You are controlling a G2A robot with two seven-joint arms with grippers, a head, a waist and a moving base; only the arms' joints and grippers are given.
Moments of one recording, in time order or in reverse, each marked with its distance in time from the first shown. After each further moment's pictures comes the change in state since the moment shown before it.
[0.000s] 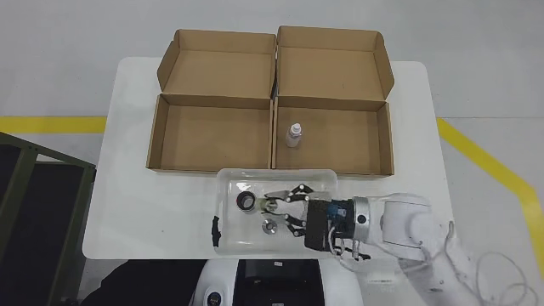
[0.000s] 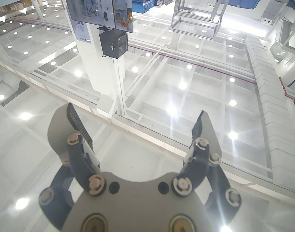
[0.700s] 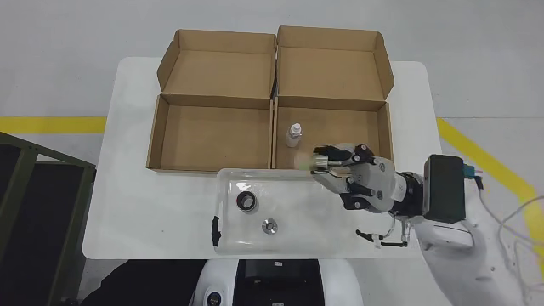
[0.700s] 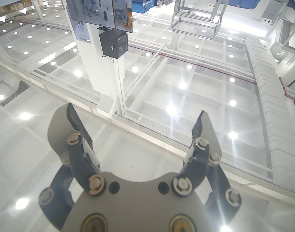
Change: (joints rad) left arm 0.000 0.000 0.000 0.000 0.000 0.000 0.000; right arm 0.019 0.008 0.188 -0.032 0.413 0.033 -0.187
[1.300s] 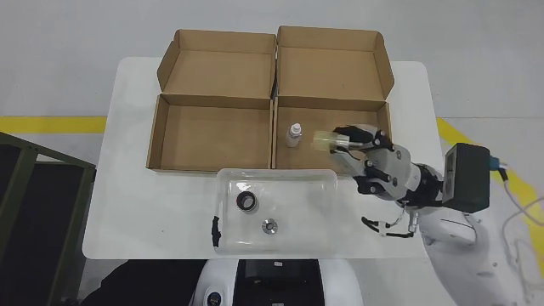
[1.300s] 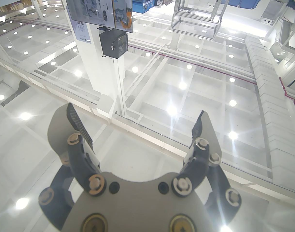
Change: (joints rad) left arm 0.000 0.000 0.000 0.000 0.000 0.000 0.000; right arm 0.004 -0.011 0.027 0.023 -0.062 0.036 -0.083
